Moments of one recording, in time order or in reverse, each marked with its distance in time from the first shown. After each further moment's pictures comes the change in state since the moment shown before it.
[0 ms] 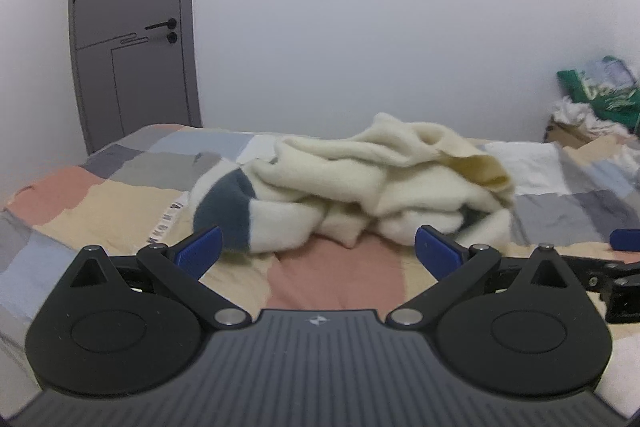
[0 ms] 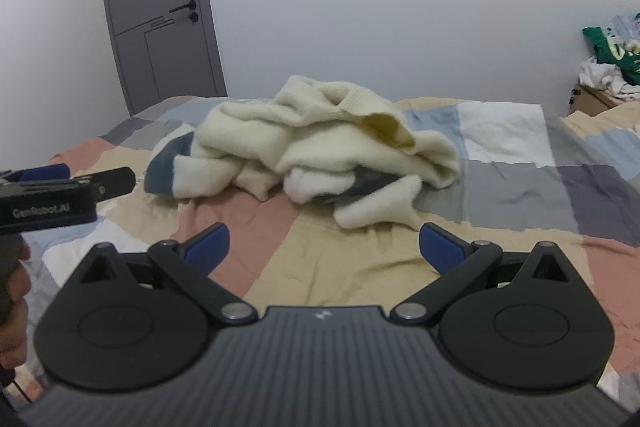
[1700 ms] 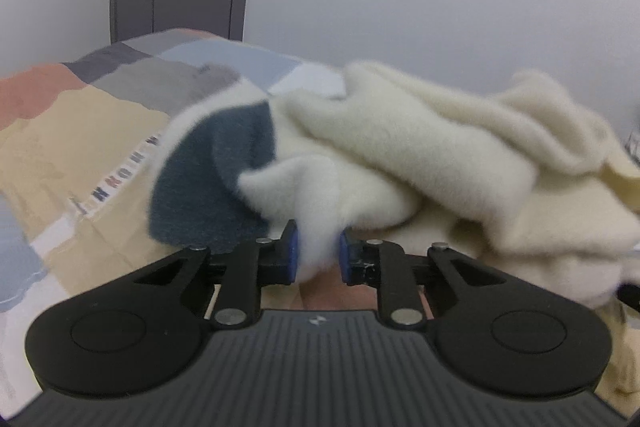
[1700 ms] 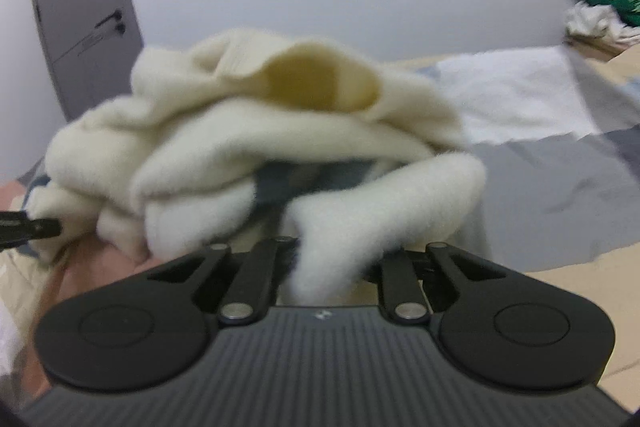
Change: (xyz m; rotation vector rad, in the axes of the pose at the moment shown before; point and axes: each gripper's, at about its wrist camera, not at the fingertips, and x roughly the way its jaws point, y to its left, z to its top) left arm 0.202 0.043 -0.007 -0.263 0.167 0.087; right arm 0.169 -0.066 0.009 0.148 -0.021 -0.089
